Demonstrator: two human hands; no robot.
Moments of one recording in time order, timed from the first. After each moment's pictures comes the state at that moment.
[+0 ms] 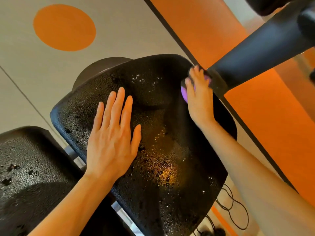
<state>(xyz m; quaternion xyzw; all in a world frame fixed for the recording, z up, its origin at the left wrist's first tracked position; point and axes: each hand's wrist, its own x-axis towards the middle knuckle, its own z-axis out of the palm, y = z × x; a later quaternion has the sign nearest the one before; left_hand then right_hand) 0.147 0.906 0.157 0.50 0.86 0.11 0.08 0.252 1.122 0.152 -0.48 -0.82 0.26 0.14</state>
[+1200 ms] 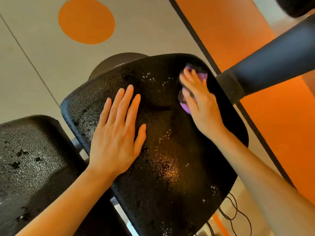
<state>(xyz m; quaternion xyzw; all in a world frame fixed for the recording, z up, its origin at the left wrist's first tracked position) 0.148 0.907 0.159 0.49 0.86 0.10 0.08 0.253 1.119 0.155 -0.29 -0.91 0.29 0.08</state>
